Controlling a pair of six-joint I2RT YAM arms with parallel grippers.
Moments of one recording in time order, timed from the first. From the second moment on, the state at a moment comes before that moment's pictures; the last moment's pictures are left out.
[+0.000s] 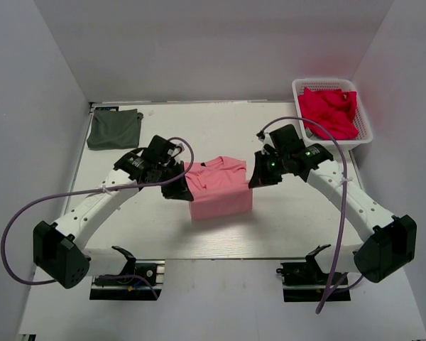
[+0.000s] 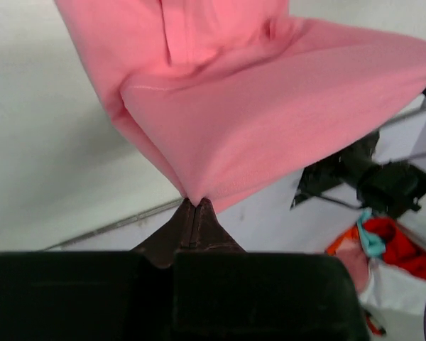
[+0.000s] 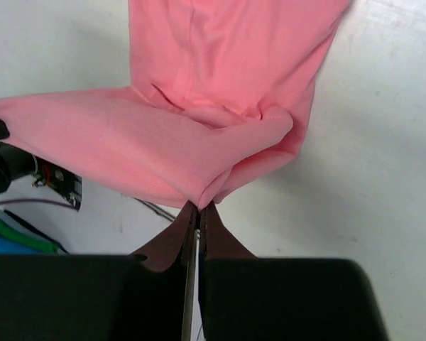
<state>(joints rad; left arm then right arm) -0.57 1.27 1.12 -0.91 0.32 -0.69 0.54 1.30 1.18 -0.87 -0.34 0.38</state>
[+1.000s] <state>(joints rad) -0.42 1.58 1.26 -0.60 0.02 -0.72 0.41 1.83 1.49 -0.65 -0.39 0.39</state>
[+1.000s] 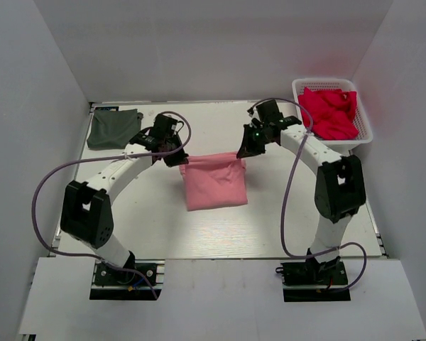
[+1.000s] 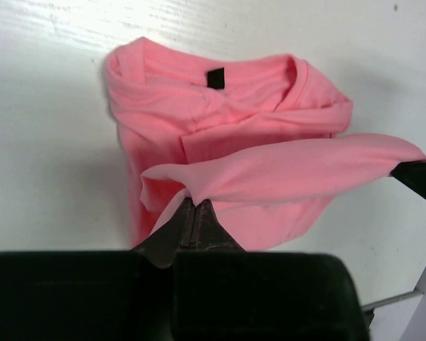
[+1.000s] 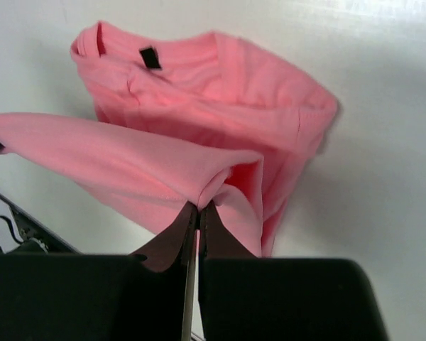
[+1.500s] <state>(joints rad) -0.35 1.86 1.38 -0.51 -0.05 -0.74 0.38 2.09 1.68 -0.55 -0.43 0.42</state>
